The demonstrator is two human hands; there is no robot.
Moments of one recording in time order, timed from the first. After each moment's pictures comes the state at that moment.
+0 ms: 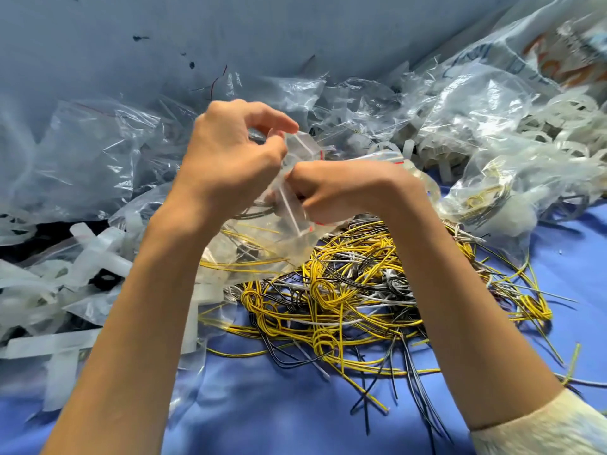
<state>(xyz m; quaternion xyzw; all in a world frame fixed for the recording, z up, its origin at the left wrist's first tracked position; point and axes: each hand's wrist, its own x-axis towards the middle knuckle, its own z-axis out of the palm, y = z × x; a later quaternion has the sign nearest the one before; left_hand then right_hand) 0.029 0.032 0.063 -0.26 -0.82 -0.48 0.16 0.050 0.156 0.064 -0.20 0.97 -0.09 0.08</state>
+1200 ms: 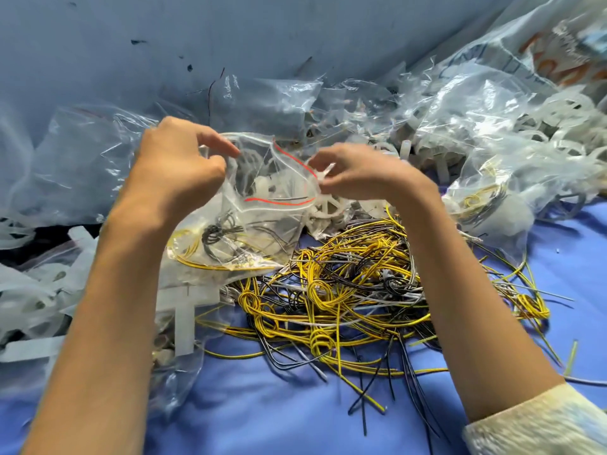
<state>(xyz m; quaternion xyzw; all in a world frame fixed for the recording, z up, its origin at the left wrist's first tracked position) 0.019 0.001 0.064 -0.14 -0.91 -0.35 0.16 0.018 0.213 0.039 -0.05 0.98 -0.19 -0.03</state>
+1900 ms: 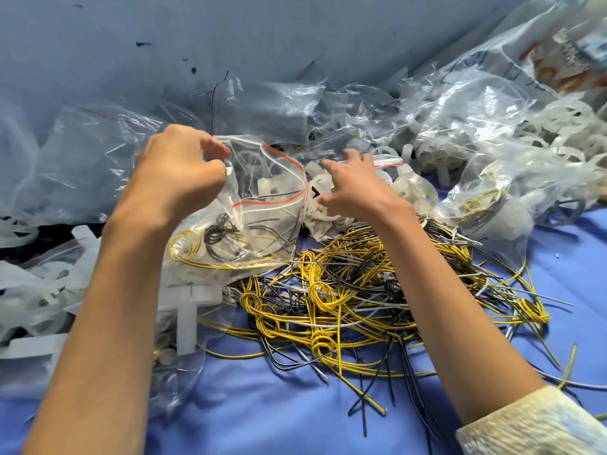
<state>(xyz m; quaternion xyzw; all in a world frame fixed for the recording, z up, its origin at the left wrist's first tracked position) 0.011 -0.005 0.060 -0.11 -0.93 -0.31 0.14 0.005 0.209 0.001 0.05 0.99 -0.12 -0.10</state>
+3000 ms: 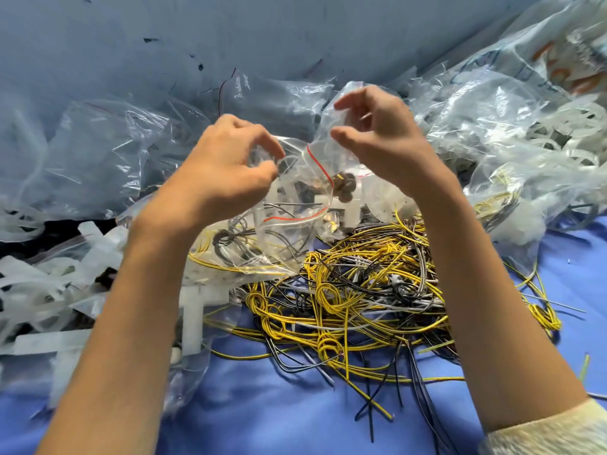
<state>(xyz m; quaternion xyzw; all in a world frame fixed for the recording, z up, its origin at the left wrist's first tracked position) 0.015 0.012 0.063 -0.27 -0.92 -0.29 0.08 0.023 0.208 0.056 -0.03 0.88 -0.37 -0.29</state>
